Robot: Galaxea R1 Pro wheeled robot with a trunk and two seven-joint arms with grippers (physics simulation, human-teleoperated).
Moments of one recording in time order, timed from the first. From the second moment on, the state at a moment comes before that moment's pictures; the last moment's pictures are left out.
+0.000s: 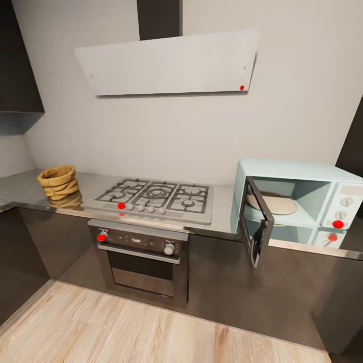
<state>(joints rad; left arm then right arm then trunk) 0.00 -0.01 0.03 -0.05 0.14 -0.02 0.00 -0.21 -0.12 -0.14 0.03 0.08 -0.17 -0.03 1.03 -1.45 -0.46</state>
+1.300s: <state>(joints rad) 0.00 -0.01 0.03 -0.04 0.14 -0.09 0.01 -0.17 -0.06 -0.14 0.03 0.25 -0.17 -0.03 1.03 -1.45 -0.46</state>
